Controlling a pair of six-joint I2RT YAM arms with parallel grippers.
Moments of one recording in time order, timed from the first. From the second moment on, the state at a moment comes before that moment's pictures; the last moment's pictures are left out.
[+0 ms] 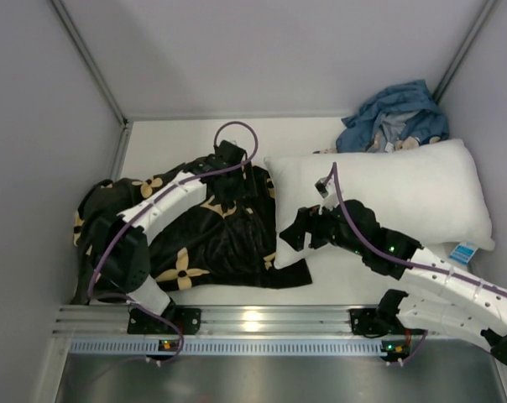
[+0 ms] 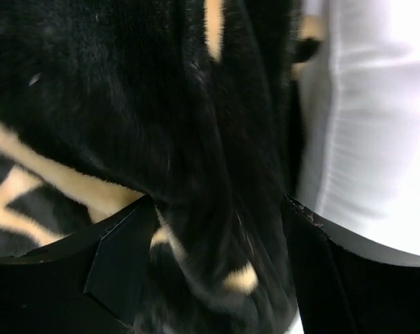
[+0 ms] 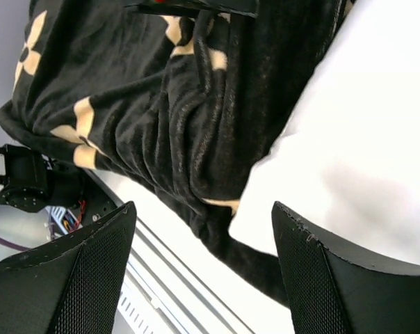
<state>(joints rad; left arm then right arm) -0.55 1.56 1.29 -0.64 -0.07 -0.68 0.93 0.88 0.75 -0.28 0.05 0.57</state>
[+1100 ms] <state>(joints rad) -0.59 1.45 1.14 -0.68 -0.23 -0.70 0.89 0.97 0.73 -0.28 -0.09 0.55</state>
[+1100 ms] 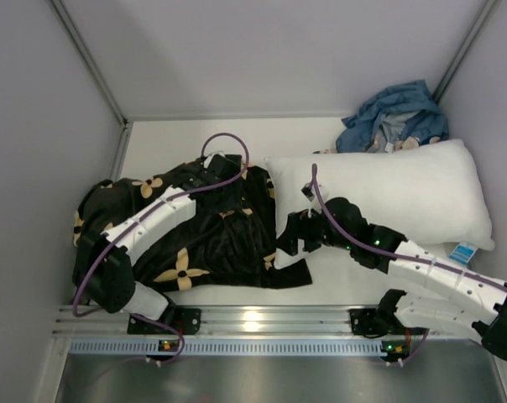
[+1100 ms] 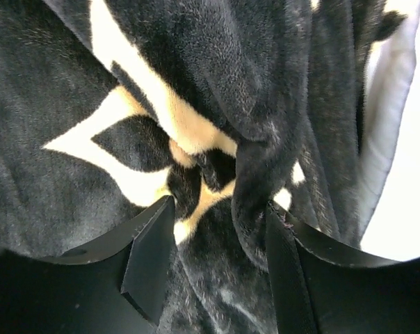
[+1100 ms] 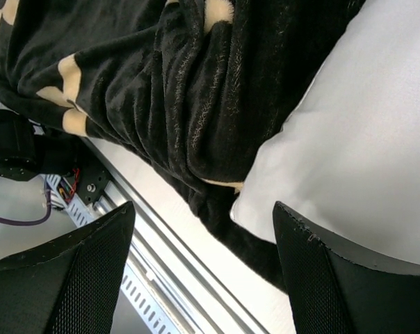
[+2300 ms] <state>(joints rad) -0.59 0.85 0.78 -0.66 -0.11 -0.84 1.02 1.86 1.40 -0.29 0.10 0.51</state>
